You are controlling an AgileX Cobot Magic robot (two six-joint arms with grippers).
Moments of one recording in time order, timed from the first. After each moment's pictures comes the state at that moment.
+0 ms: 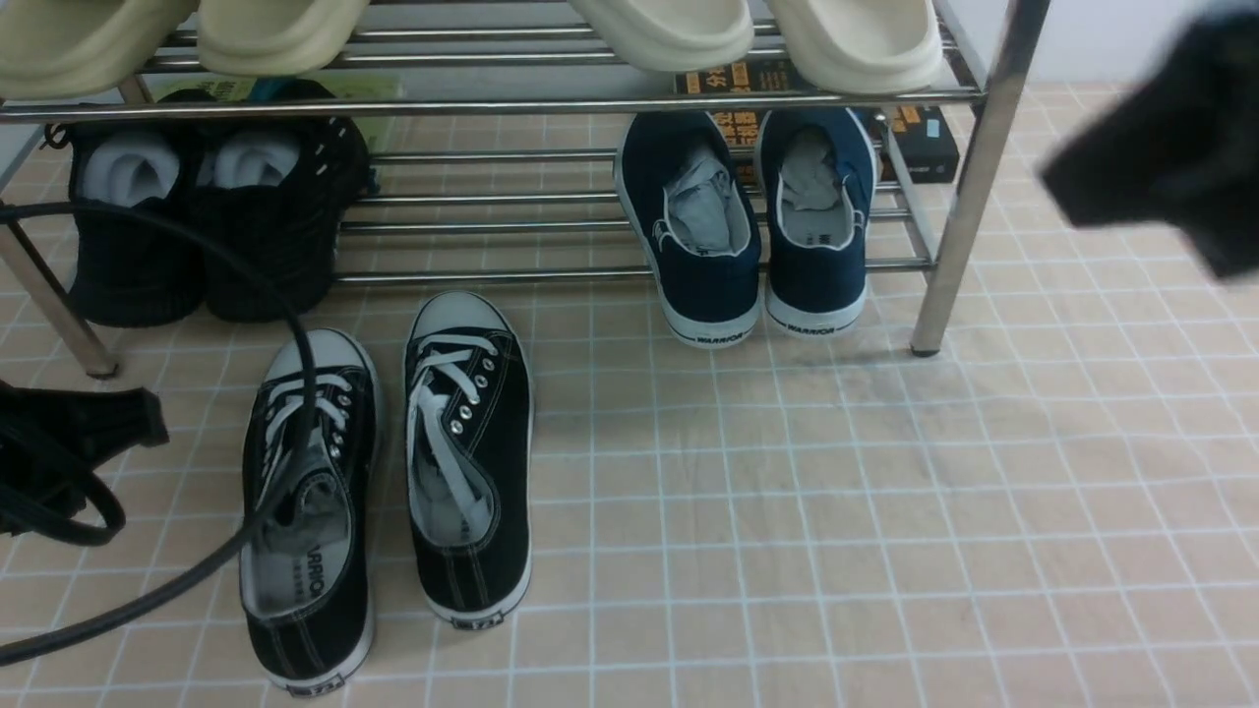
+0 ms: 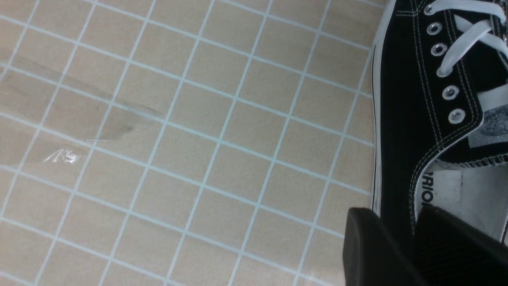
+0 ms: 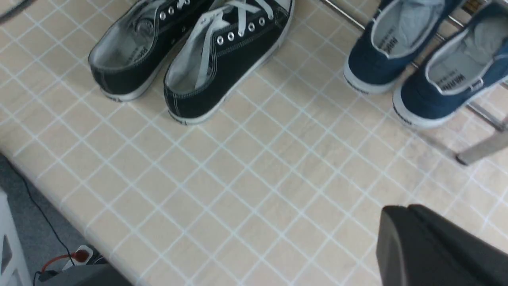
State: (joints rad) right arm 0.80 1.10 -1.51 -0.03 1.25 0.06; left arm -0.22 1.03 -0.85 0.36 0.94 -0.68
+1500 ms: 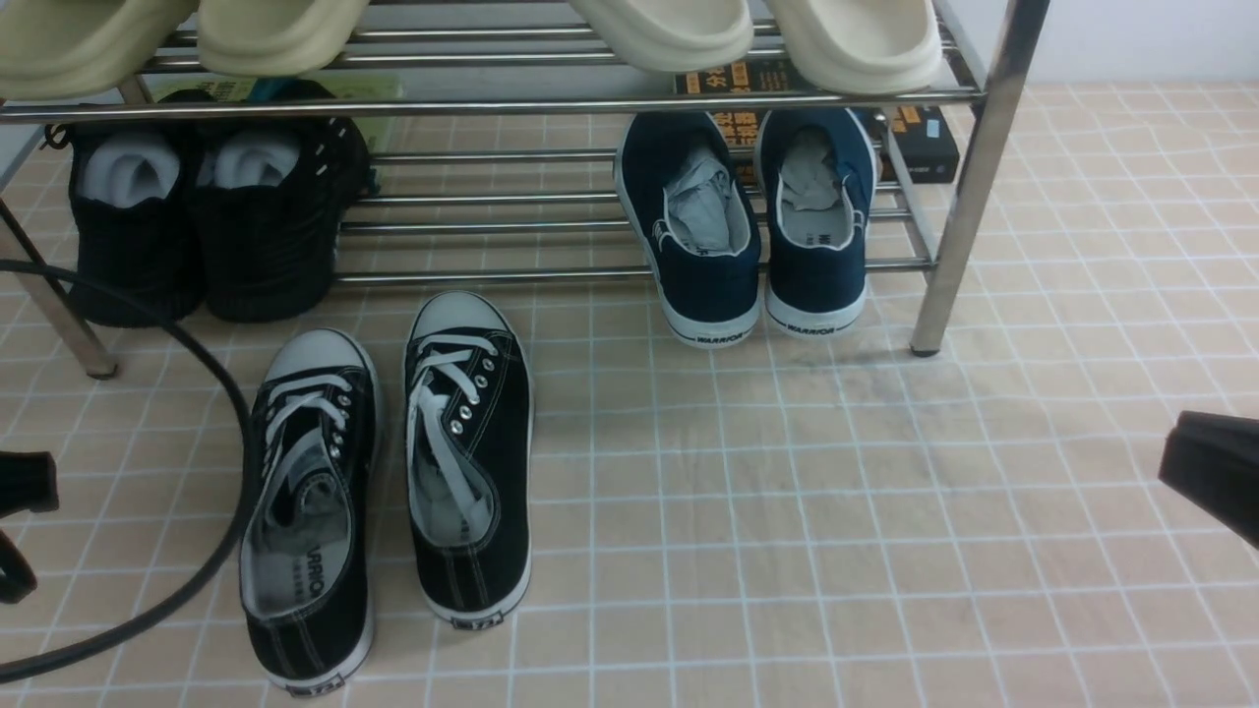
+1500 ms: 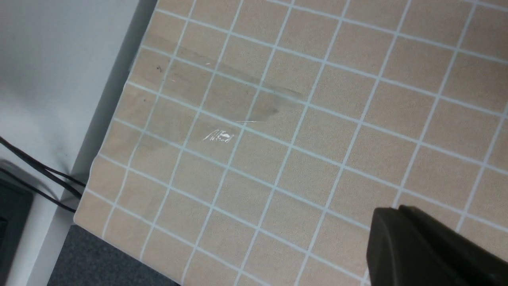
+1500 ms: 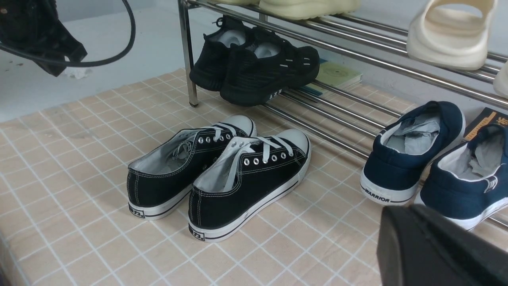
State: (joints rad) right arm 0.80 0.51 -0.55 -0.02 0.25 0.04; left arm -0.22 1.03 -0.85 0.57 1.14 -0.68
